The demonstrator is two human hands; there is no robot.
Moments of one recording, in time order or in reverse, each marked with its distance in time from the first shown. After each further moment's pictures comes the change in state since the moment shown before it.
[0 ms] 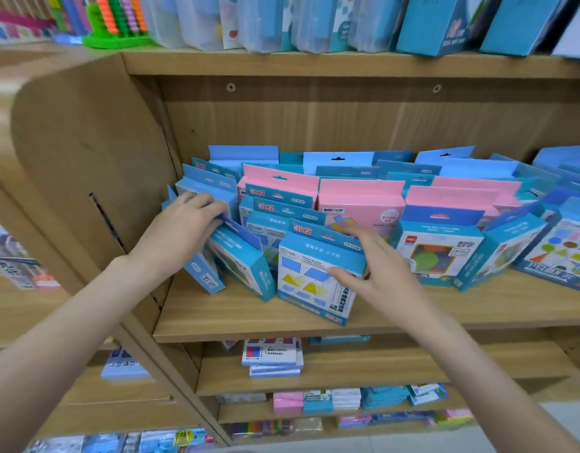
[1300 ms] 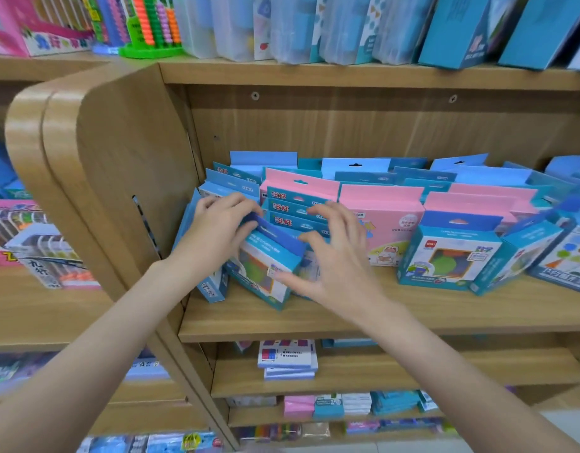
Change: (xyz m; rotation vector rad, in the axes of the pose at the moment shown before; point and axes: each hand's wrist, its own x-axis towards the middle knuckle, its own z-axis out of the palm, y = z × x) left_hand 0.001 0.008 -0.003 -0.217 0.033 -0.129; right_hand 0.029 -0.062 0.045 -0.273 0.244 -0.242
